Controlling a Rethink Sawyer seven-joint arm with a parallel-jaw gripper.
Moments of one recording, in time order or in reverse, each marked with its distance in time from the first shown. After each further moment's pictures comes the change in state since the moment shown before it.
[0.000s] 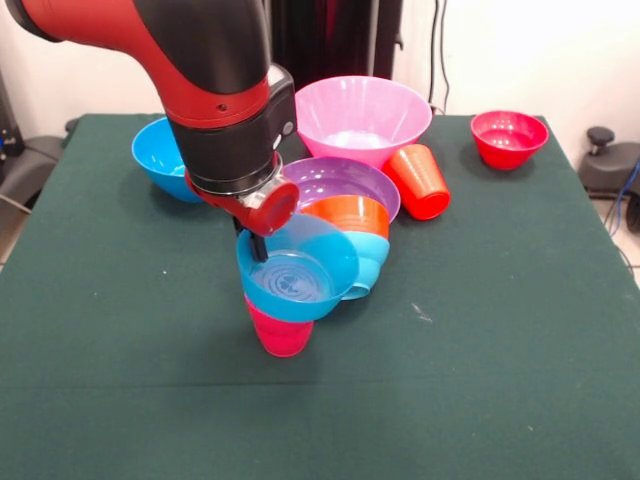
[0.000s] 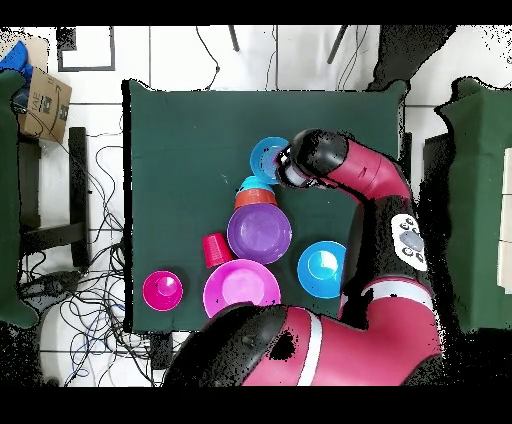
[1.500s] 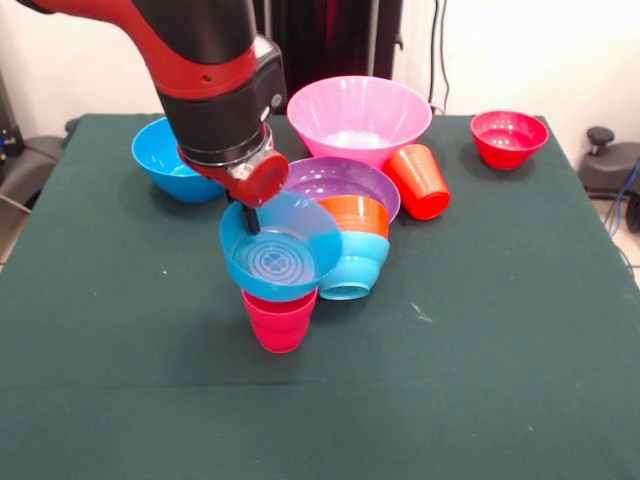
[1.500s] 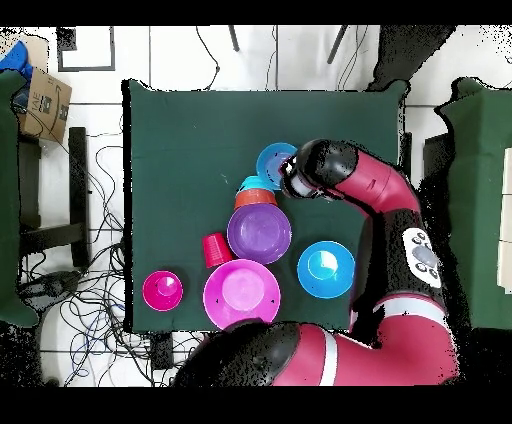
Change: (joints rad) arm -0.028 -0.060 0.001 0.090 0.000 0.000 0.000
